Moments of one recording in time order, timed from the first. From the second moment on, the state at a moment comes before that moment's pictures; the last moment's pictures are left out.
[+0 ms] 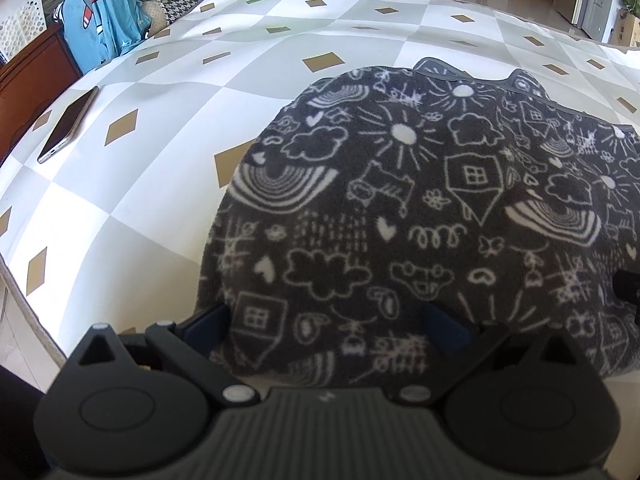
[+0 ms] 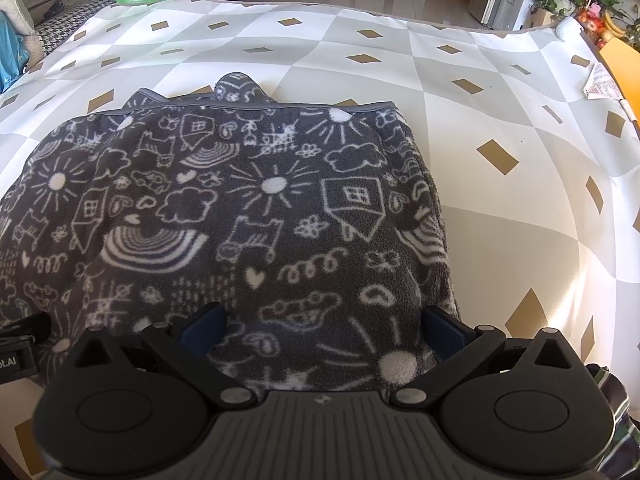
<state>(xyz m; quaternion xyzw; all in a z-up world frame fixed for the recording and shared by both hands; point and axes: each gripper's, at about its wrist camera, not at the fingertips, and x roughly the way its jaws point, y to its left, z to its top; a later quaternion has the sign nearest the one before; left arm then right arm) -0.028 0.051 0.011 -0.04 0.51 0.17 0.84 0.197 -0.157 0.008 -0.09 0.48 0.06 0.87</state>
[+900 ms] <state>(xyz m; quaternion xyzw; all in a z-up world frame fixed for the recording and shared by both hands) -0.026 0.054 0.014 -0.06 0.52 0.18 0.84 0.190 -0.160 0.007 -0.10 0.46 0.07 0.88</state>
